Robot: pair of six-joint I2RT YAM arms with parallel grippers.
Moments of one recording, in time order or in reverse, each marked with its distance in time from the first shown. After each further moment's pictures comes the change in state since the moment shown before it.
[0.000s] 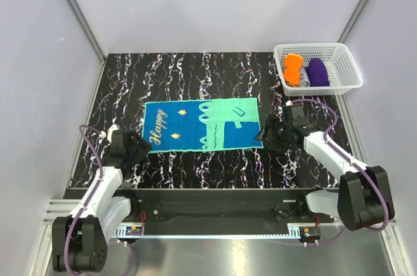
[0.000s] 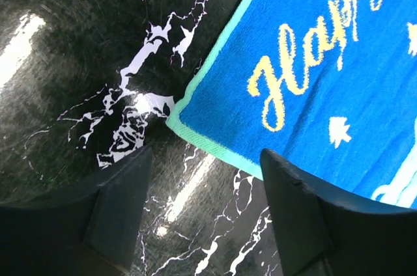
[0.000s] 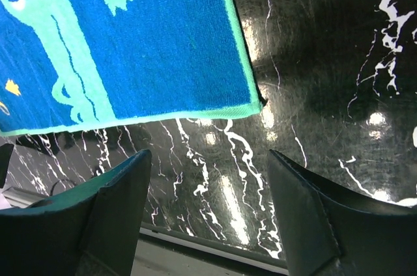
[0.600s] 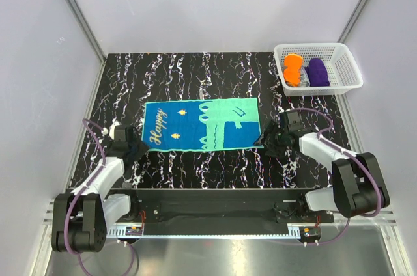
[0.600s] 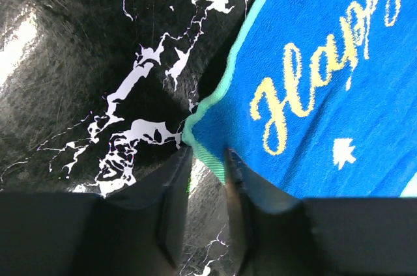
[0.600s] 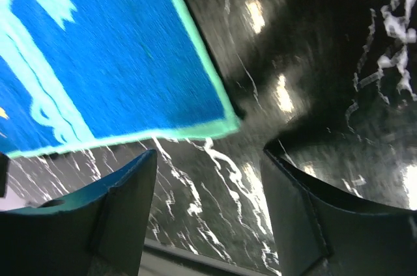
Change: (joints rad) left arm 0.000 0.185 0.032 0.111 -0.002 -0.011; right arm 0.000 0.107 -0.090 0.129 -0.005 0.103
